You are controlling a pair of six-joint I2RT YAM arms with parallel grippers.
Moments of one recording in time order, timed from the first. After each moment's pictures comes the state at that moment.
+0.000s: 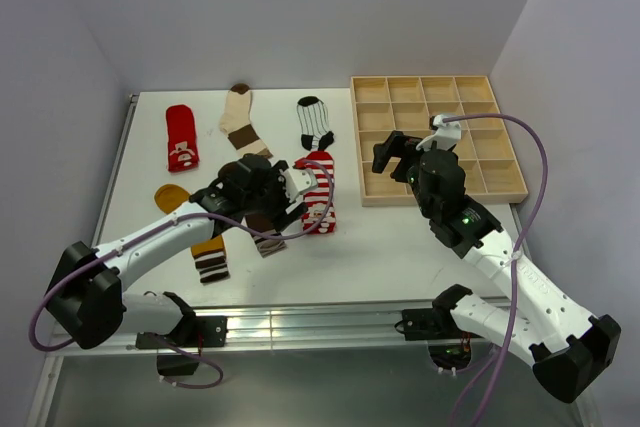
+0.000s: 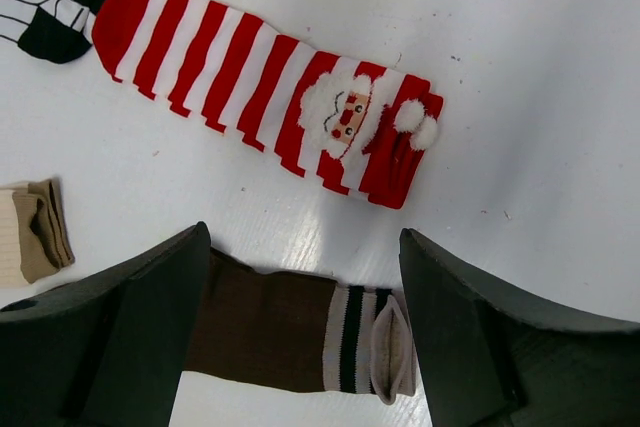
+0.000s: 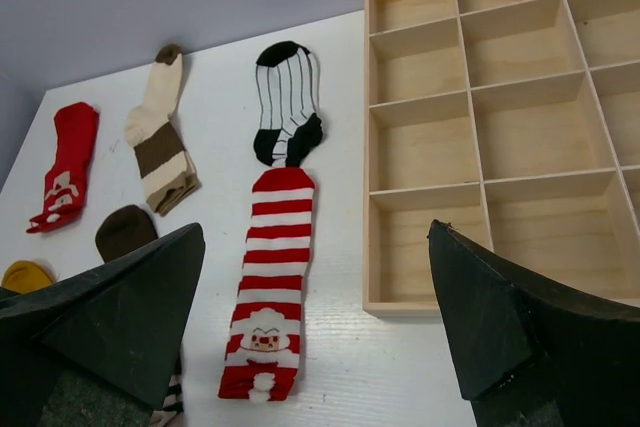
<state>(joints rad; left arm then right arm) -0.70 1.30 0.87 -0.21 0.24 0.41 0.55 0.88 0.84 -0.18 0.42 0.44</state>
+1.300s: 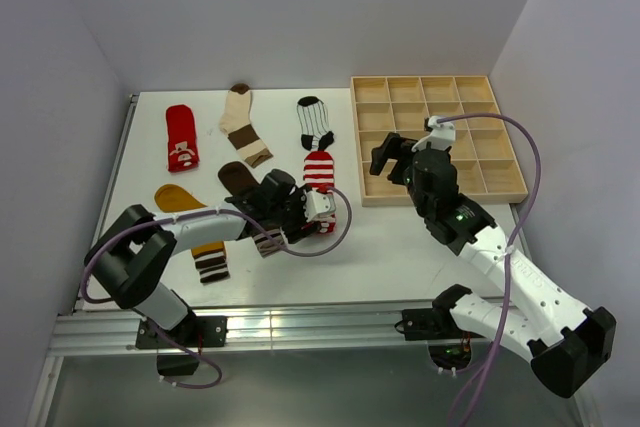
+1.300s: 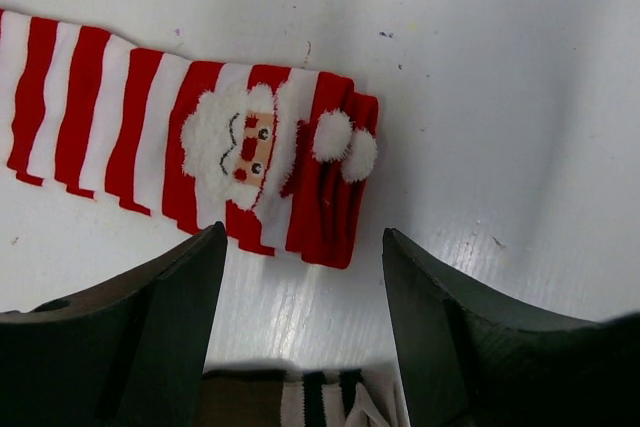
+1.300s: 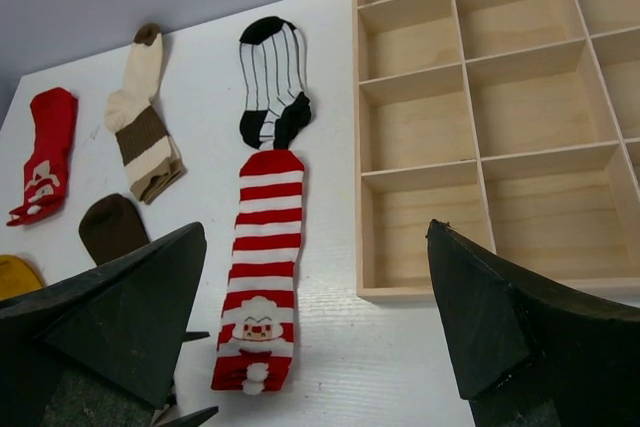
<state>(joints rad) -0.77 1.56 0.80 0.00 0.33 0.51 0.55 0.91 0.83 -0.20 0.43 0.47</state>
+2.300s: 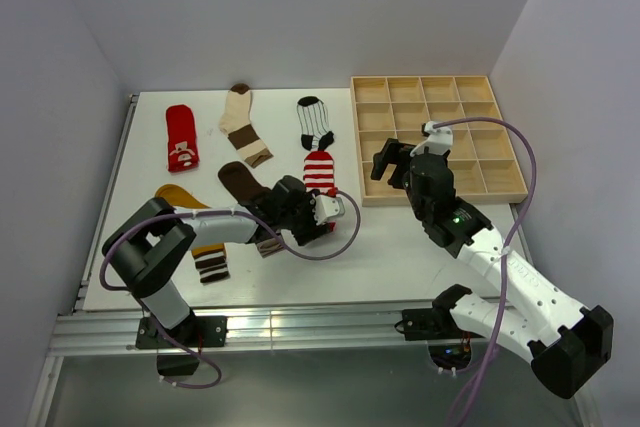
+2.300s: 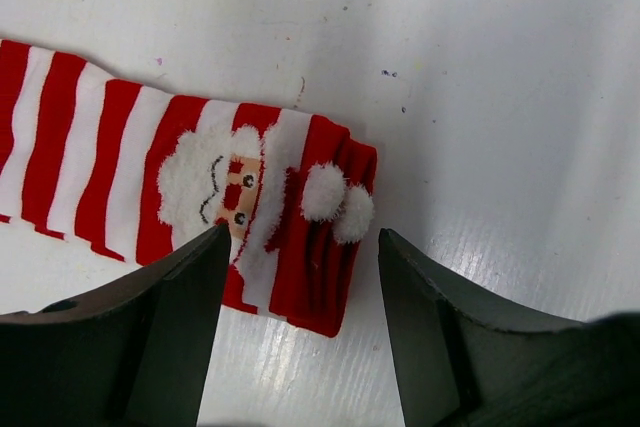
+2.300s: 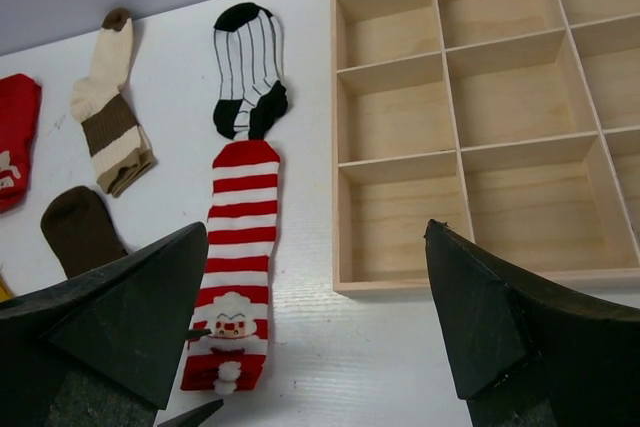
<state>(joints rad) -0.82 1.67 0.81 0.13 0.26 0.45 0.55 0.91 0.78 -0.17 0.45 0.44</state>
